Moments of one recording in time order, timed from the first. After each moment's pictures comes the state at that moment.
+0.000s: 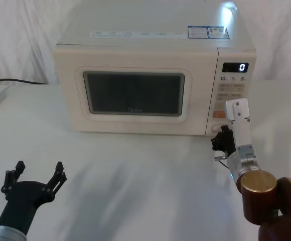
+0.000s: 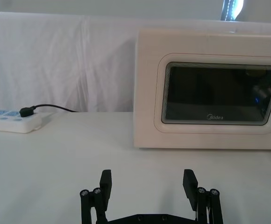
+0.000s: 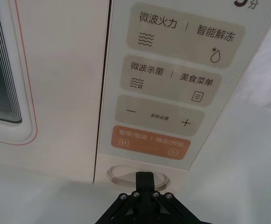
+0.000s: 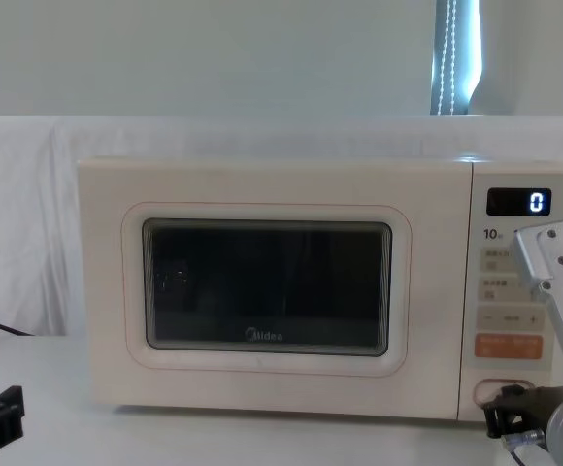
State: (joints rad) left arm 0.27 0.24 0.04 -1.85 -0.25 -0.02 -0.02; right arm 0.38 -0.11 -0.07 -1.12 -0.25 0.14 -0.09
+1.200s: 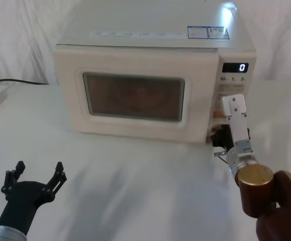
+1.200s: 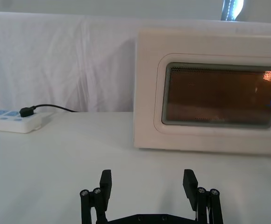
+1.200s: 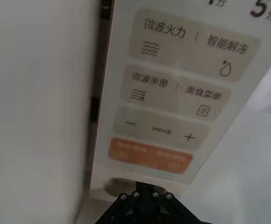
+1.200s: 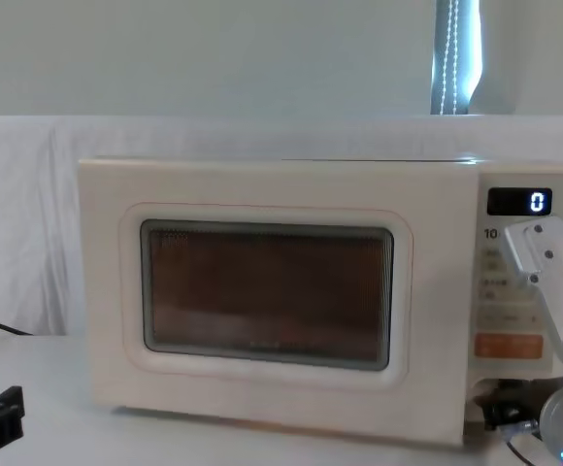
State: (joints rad) left arm 0.27 0.24 0.04 -1.85 -0.25 -0.02 -0.02; right arm 0.42 -0.11 -0.07 -1.07 -0.27 0.14 -0.10
